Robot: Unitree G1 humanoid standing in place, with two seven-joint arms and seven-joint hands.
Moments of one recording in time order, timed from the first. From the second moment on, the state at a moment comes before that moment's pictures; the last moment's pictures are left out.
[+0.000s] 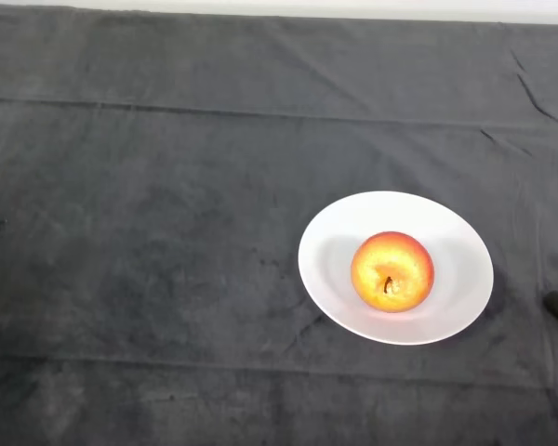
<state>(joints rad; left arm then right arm) -0.25 0.48 0.21 0.57 0.07 -0.70 0.64 -0.52 -0.60 -0.50 1.21 0.52 0.72 1.16</state>
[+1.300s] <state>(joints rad) -0.25 0.47 0.21 0.57 0.09 -0.70 0.62 -0.52 -0.60 -0.50 1.21 0.52 0.72 1.16</state>
